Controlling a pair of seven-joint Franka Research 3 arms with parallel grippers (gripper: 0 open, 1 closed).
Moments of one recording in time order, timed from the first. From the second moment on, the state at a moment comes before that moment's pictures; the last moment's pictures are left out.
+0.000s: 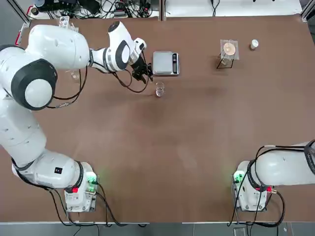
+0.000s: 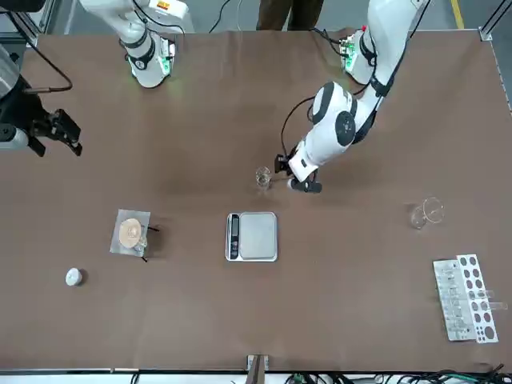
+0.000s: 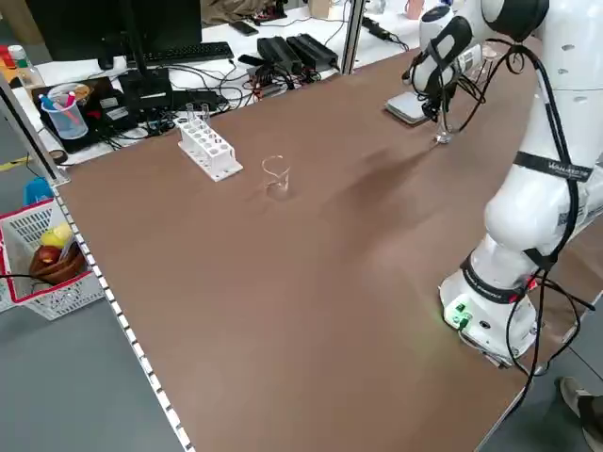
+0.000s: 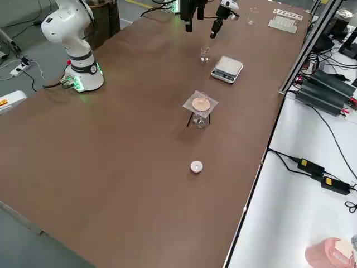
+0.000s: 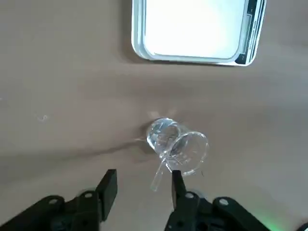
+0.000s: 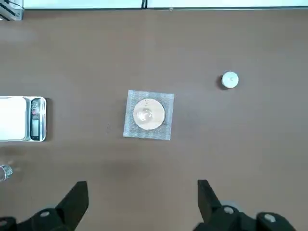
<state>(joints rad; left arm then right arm) -0.18 0.39 -0.49 -2.08 -0.45 2.56 -0.28 0.13 -0.06 -0.05 -1.64 -0.01 1.72 0.08</state>
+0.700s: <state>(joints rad) -0.23 0.42 -0.49 -2.14 -0.45 2.71 -0.31 0.12 -0.06 -0.05 -1.64 -0.01 1.72 0.08</state>
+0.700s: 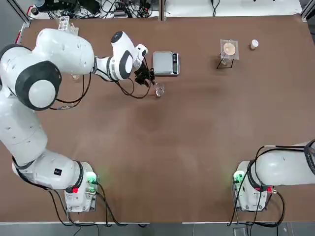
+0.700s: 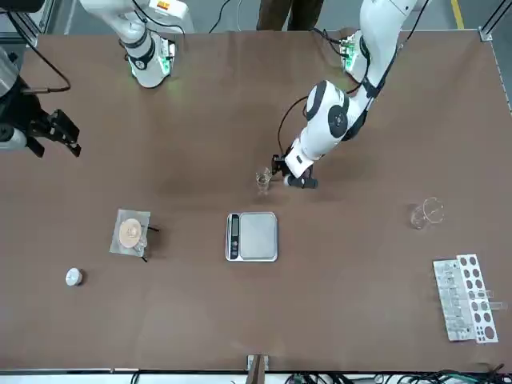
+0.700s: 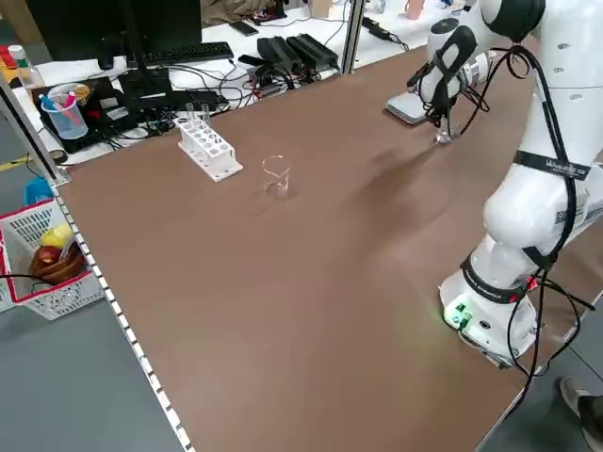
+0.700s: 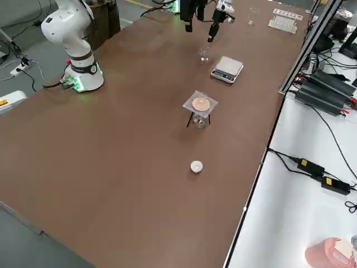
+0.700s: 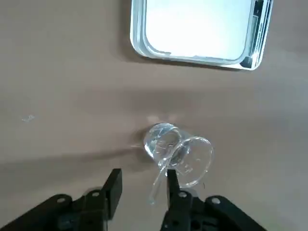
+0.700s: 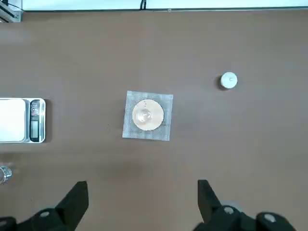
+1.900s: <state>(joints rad) -0.25 0.42 -0.49 -2.12 -0.45 2.72 -0.37 0.12 -0.06 -0.05 -1.65 -0.01 1.72 0.08</state>
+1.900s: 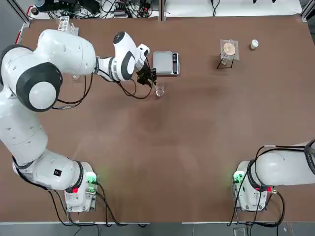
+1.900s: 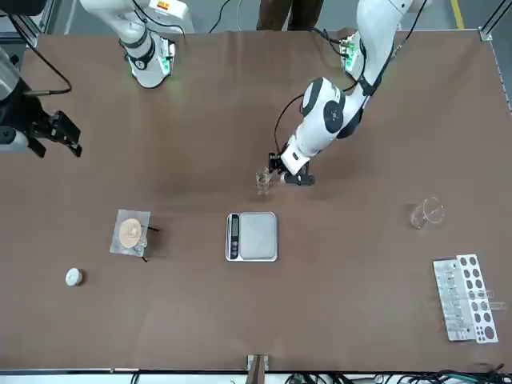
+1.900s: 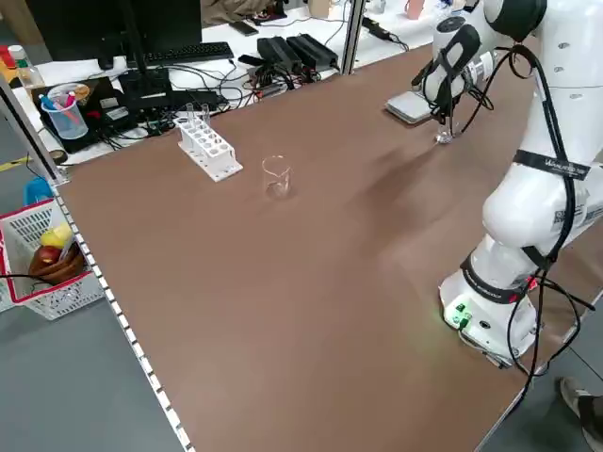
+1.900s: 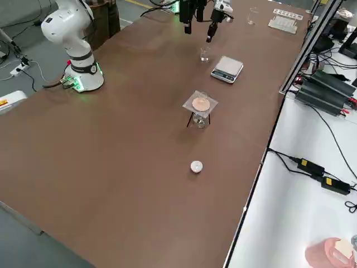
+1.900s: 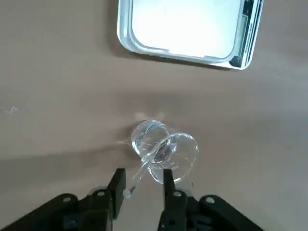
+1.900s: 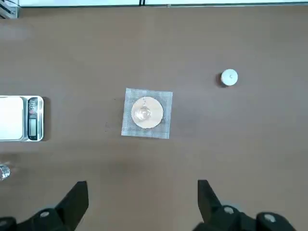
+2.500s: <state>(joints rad) -0.25 0.42 -0.49 -2.10 -0.45 2.72 -0.37 0.12 -0.06 -0.05 -1.66 -0.01 1.72 0.08</state>
